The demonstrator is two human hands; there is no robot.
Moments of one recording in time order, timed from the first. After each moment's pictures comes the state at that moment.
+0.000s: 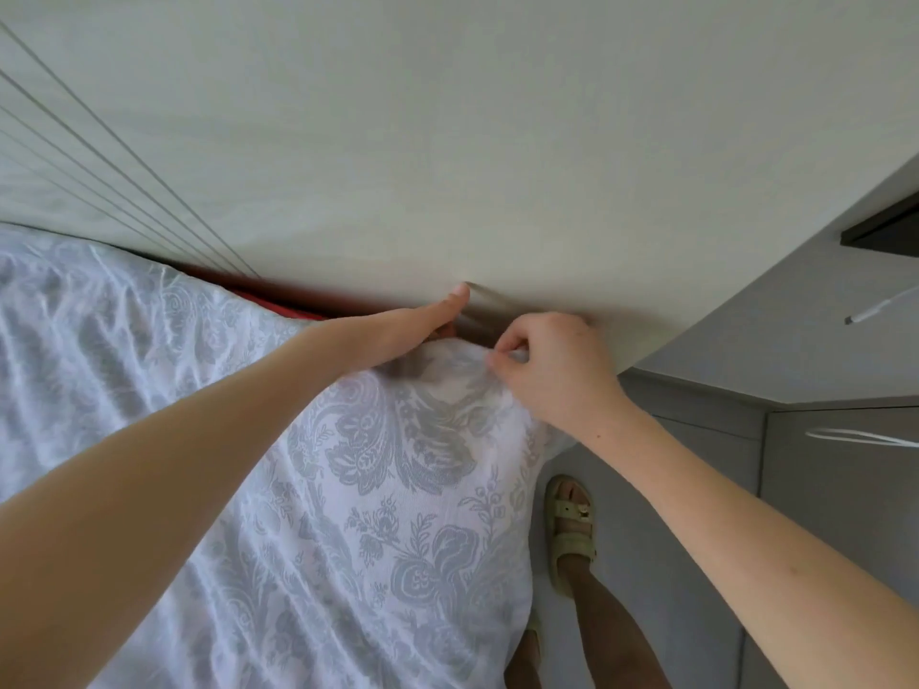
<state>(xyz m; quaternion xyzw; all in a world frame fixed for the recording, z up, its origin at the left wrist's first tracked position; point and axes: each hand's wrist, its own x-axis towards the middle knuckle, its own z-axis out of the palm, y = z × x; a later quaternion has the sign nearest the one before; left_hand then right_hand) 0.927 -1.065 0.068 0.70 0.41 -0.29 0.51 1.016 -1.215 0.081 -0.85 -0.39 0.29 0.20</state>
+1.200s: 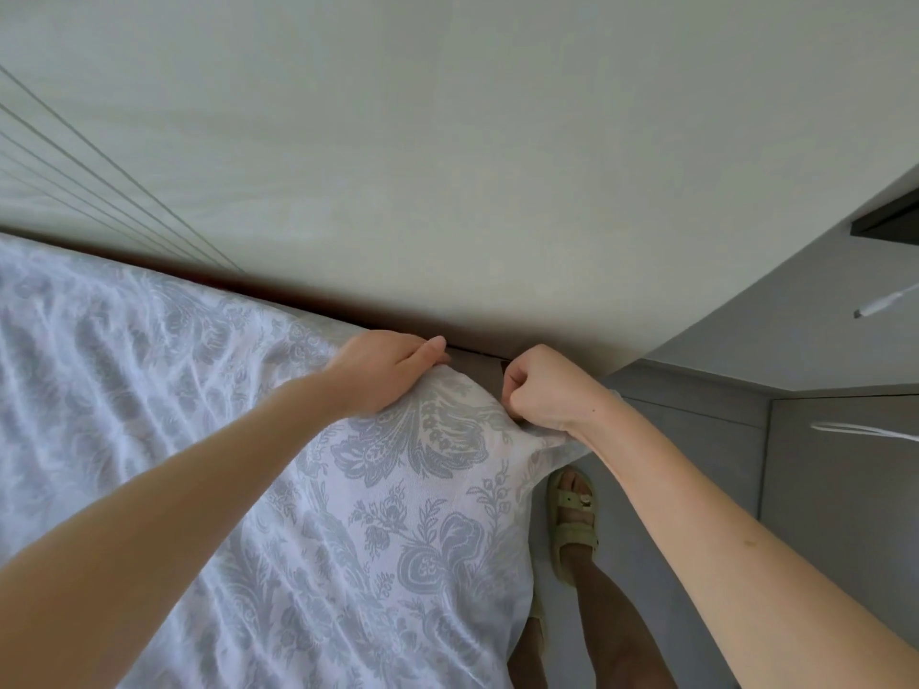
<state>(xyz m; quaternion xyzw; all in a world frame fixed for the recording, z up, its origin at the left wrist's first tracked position) 0.897 -1.071 0.030 0.89 0.26 -0.22 0.30 1.027 -1.222 0.034 -0.79 -0.29 0.52 0.16</state>
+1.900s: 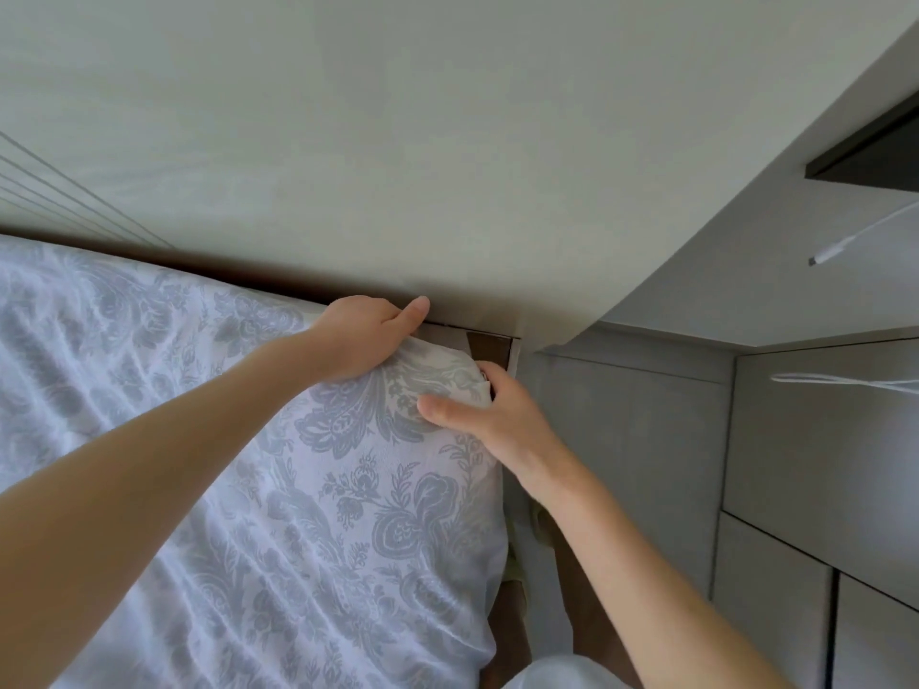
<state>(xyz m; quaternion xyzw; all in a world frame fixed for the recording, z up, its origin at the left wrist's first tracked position) 0.928 -1.084 0.022 0.87 0.30 -0.27 0.28 0.979 -1.268 0.030 -0.64 -0.03 0.59 0.49</state>
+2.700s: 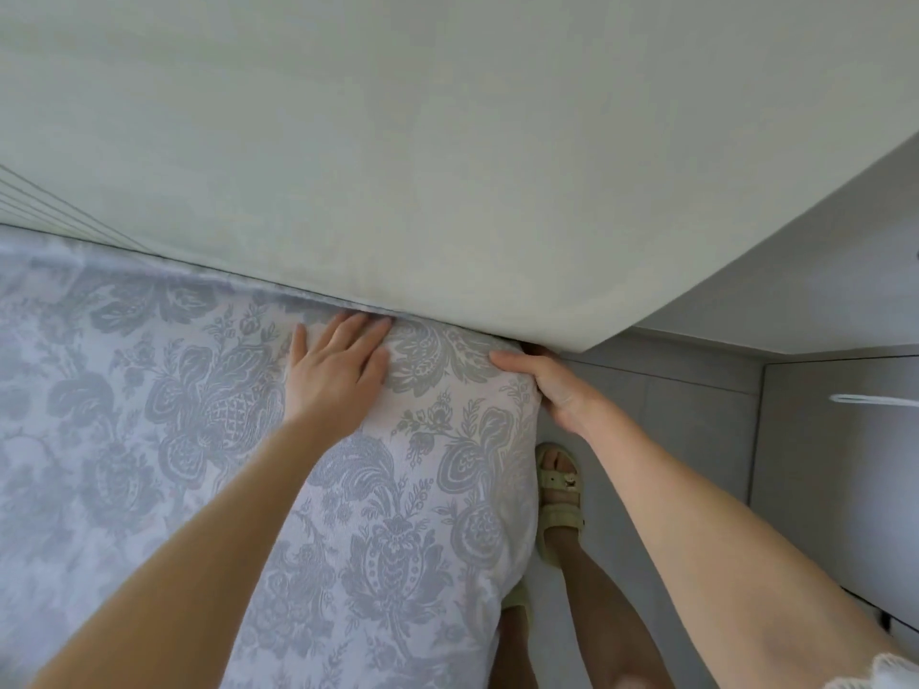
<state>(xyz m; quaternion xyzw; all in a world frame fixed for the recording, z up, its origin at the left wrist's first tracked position) 0.875 -1.098 -0.089 0.89 0.37 -0.20 0.16 1.049 -1.267 -0.144 -0.60 0.04 0.64 0.48</state>
